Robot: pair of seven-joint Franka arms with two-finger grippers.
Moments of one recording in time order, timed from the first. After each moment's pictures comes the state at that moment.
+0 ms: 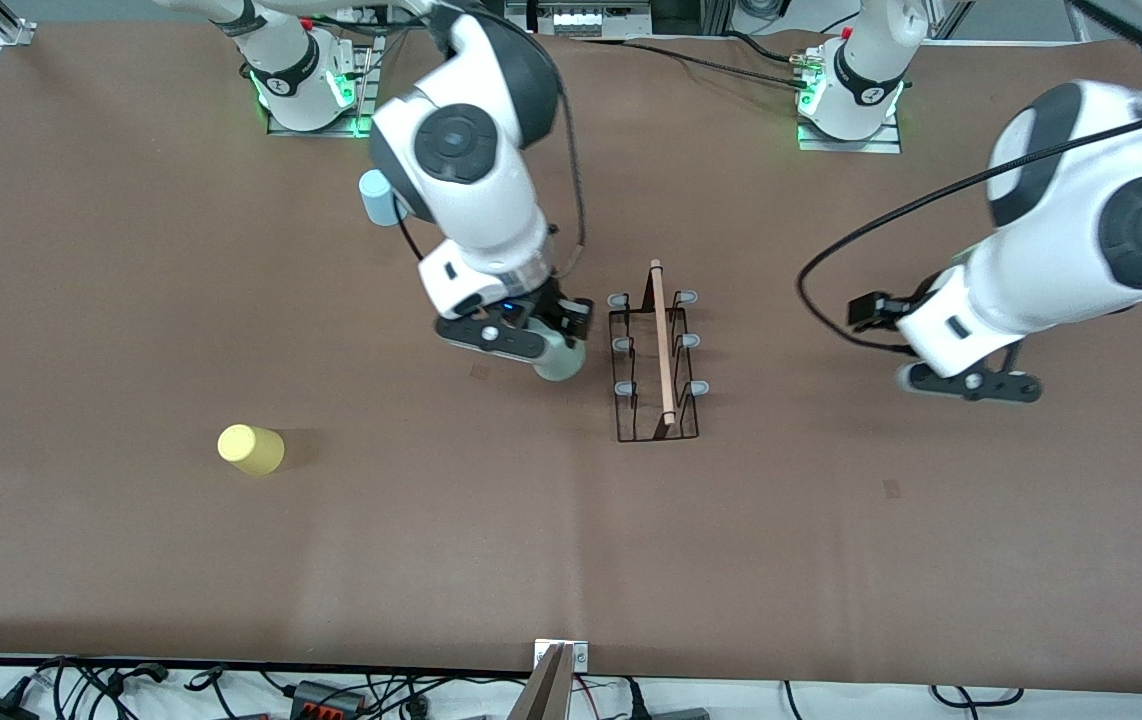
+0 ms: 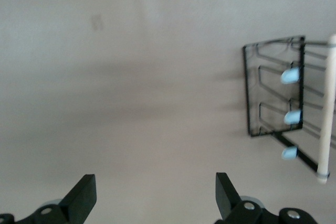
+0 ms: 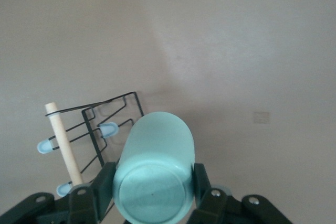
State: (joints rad) left arm -0.12 0.31 -0.07 -1.42 -0.02 1.50 -0.11; right arm 0.73 0.66 -0.03 -1.14 0.07 1.98 0.96
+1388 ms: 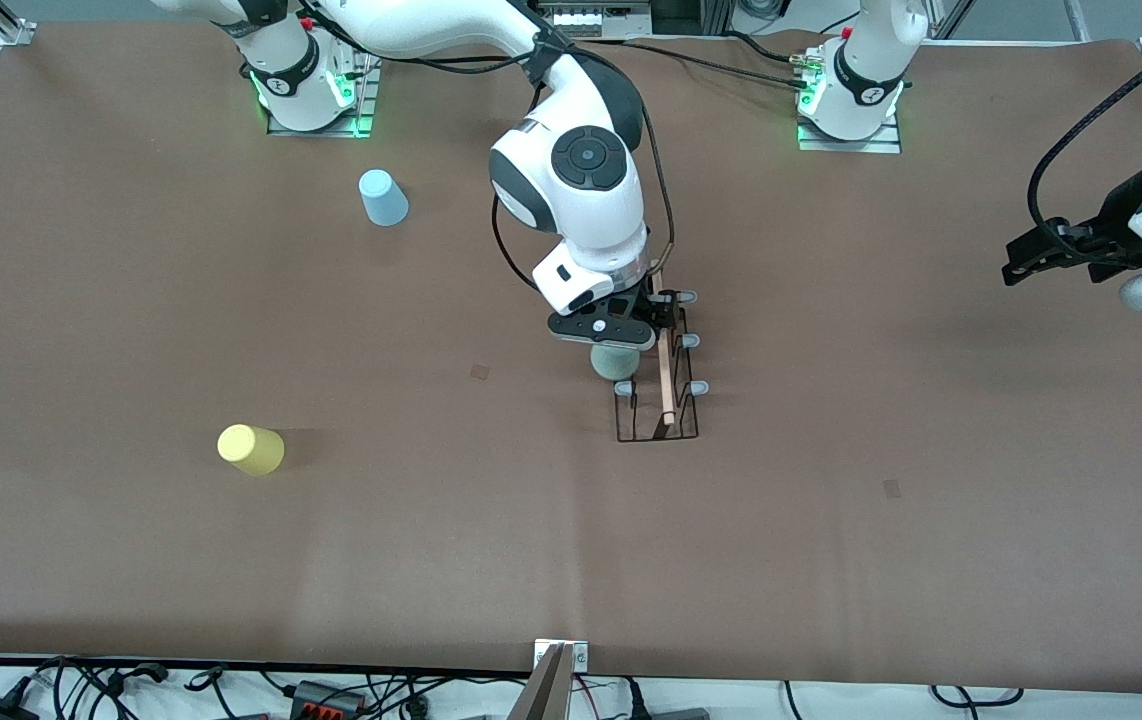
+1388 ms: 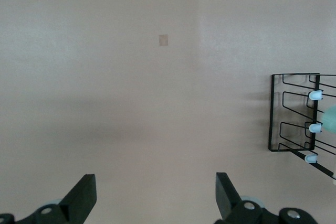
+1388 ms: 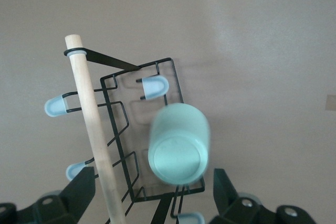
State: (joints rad) left arm -0.02 0.06 0.01 -1.56 -0.02 1.59 -0.06; right arm 0.86 0.82 -0.06 -1.06 0.06 2.08 1.00
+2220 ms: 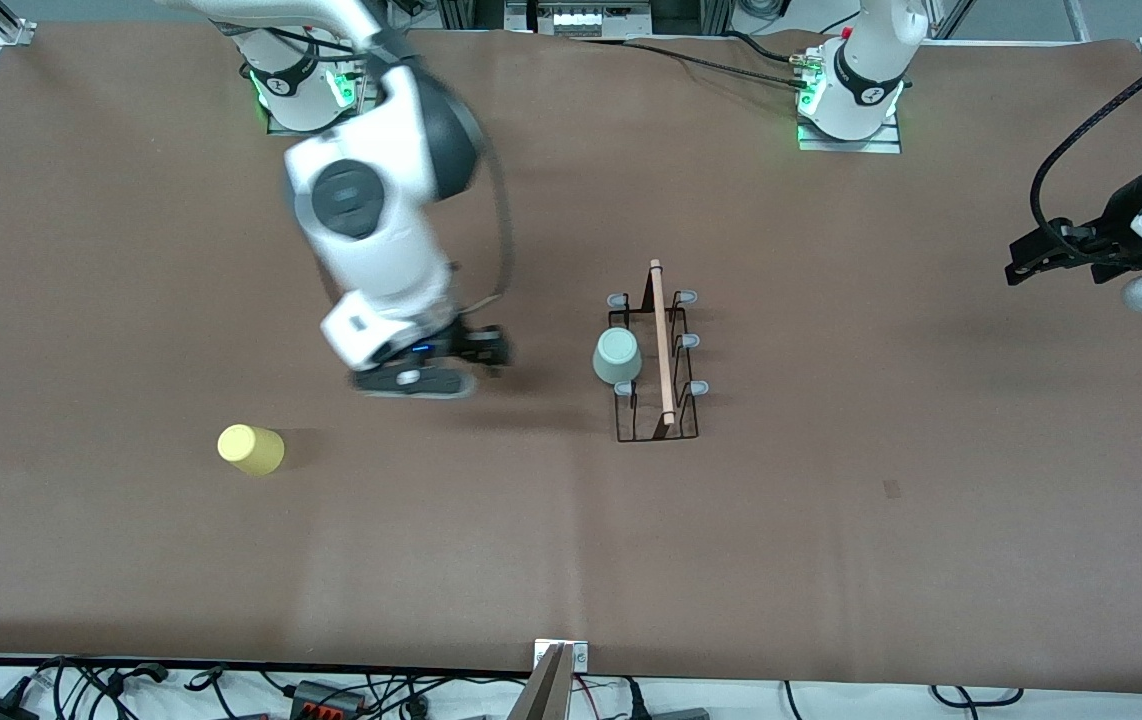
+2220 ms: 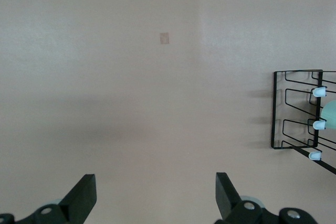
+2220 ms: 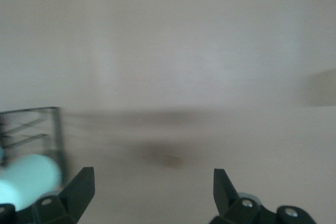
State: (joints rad) left arm -0.01 0.06 0.01 -1.56 -0.02 1.59 -0.05; right arm 0.56 0.45 -0.10 -1.52 0.06 2.07 0.48
